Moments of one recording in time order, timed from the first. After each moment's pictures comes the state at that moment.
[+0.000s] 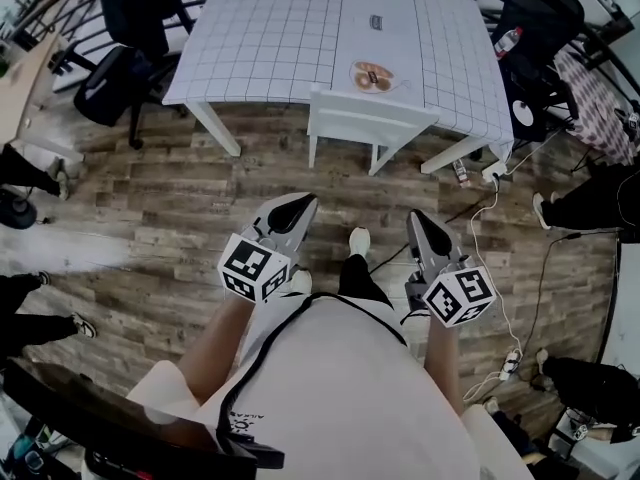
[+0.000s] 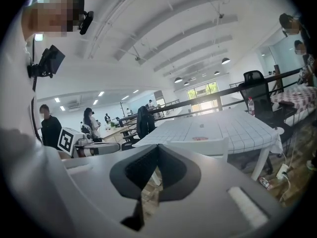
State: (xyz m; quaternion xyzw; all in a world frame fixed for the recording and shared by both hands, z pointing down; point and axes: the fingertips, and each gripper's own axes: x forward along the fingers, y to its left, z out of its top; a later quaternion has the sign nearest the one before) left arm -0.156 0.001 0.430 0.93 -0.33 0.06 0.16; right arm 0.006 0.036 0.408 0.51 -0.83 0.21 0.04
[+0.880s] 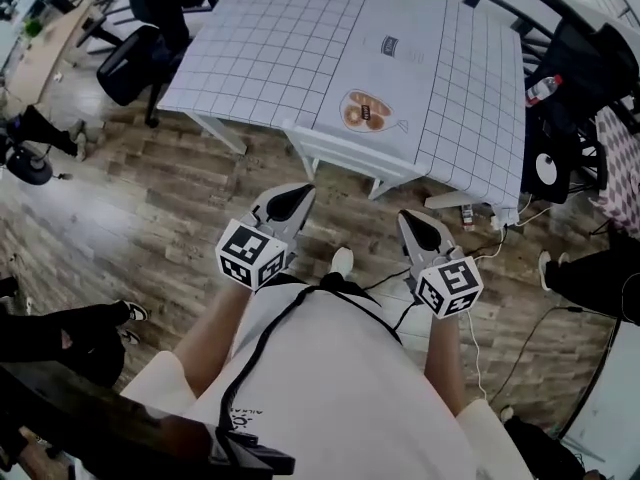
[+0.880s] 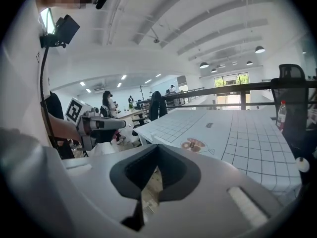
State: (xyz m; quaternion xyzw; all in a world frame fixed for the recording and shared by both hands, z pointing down) left arm -0.027 -0.163 0.445 0.89 -0.42 0.09 0.18; right arm 0.130 -0.145 0.459 0.37 -0.90 0.18 0.14
